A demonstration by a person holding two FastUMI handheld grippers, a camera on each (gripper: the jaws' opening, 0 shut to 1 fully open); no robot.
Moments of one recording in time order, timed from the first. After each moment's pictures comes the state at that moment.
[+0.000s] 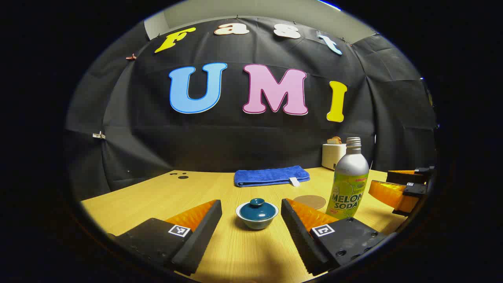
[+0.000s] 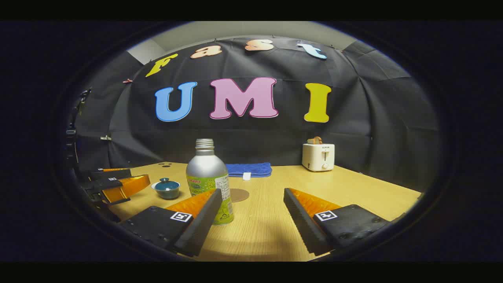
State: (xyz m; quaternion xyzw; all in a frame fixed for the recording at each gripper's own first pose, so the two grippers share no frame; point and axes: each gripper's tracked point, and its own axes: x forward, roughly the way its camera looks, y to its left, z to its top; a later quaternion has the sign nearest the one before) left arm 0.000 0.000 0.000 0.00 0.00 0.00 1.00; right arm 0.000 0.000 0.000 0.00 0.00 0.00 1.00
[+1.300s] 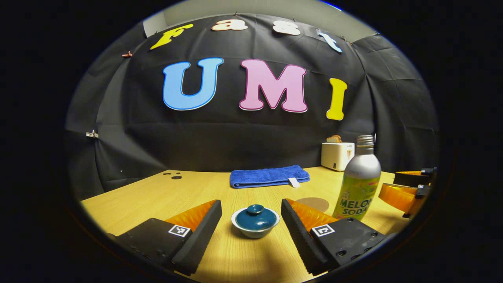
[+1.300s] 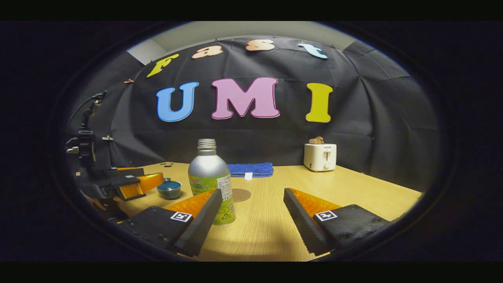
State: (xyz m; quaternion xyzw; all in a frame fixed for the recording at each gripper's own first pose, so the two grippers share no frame) left arm 0.045 -0.005 -0.004 0.00 0.02 -0.02 1.00; right arm 0.001 0.001 -0.001 0.00 0.00 0.01 1.00
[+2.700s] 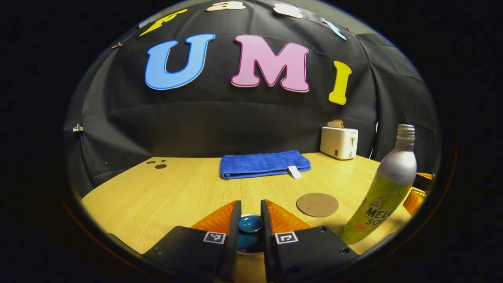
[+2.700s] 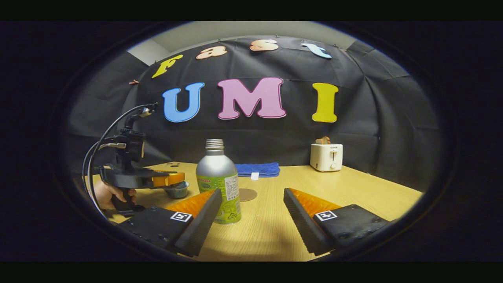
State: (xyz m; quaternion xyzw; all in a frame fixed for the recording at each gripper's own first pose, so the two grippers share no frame) left arm 0.102 -0.009 -0.014 -0.01 0.07 -0.05 1.00; right arm -0.001 0.012 -0.001 0.00 0.00 0.05 1.00
